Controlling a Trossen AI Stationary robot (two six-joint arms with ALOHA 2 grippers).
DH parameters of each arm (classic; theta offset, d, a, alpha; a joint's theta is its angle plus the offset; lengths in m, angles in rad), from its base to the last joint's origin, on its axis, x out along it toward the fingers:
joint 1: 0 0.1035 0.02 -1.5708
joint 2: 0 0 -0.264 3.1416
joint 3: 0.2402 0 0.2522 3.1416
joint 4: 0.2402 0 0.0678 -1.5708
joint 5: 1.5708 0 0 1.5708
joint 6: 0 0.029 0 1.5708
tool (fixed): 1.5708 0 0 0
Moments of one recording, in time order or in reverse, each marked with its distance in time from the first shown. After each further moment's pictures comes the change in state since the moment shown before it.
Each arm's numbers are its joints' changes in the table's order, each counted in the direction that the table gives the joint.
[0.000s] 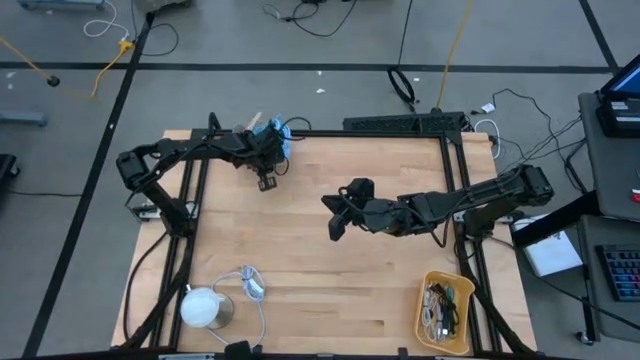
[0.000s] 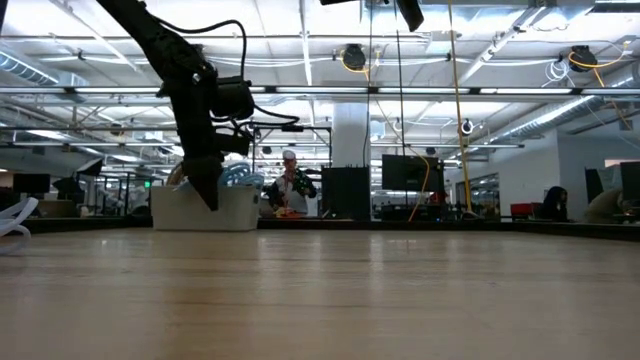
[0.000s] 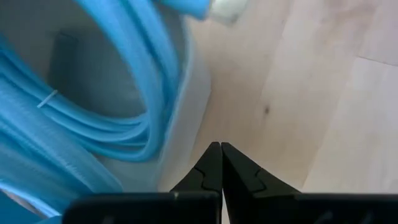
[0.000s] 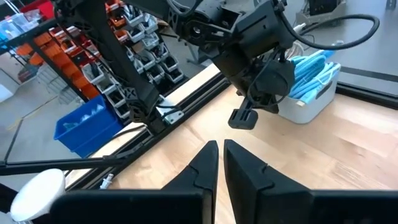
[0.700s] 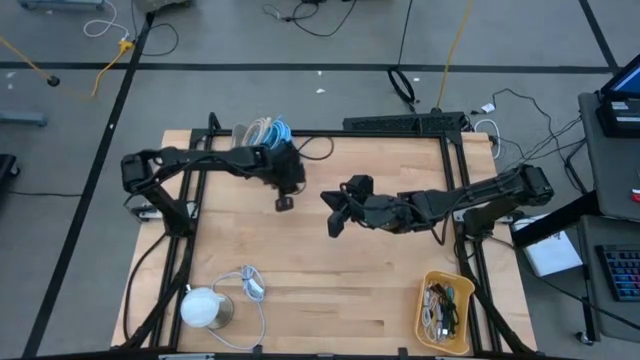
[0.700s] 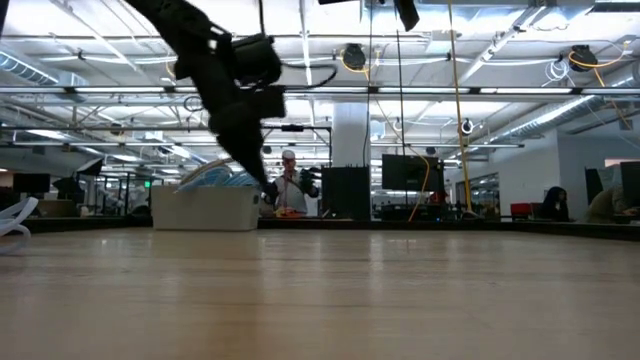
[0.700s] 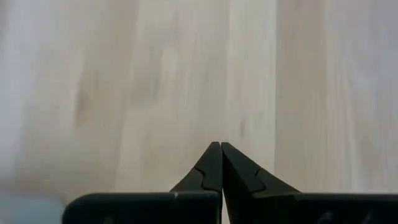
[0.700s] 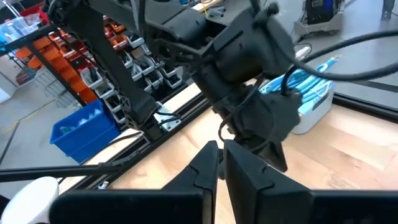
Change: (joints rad) left arm -0.242 0.003 0.088 -0.056 0.266 -0.085; right arm -0.016 0.000 0.000 -0.035 0.001 -0.045
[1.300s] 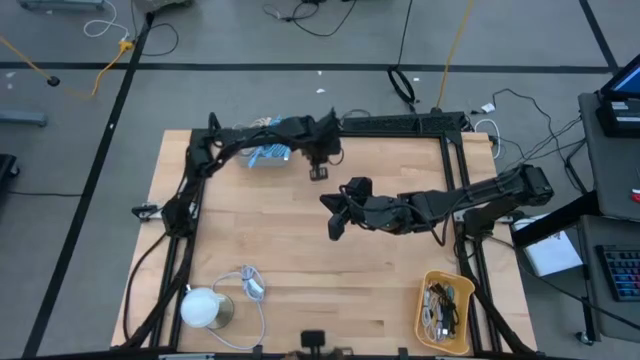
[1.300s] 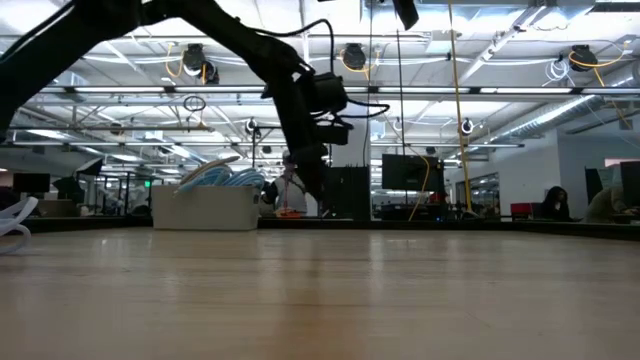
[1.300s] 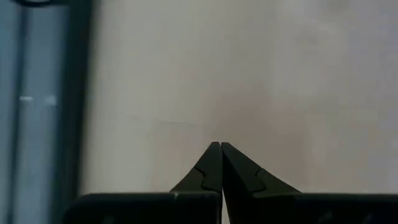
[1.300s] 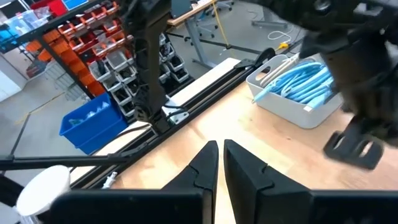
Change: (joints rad) left arm 0.100 0.550 0.752 0.327 -0.158 0.126; right arm 0.003 0.000 0.000 0.003 -0.032 0.003
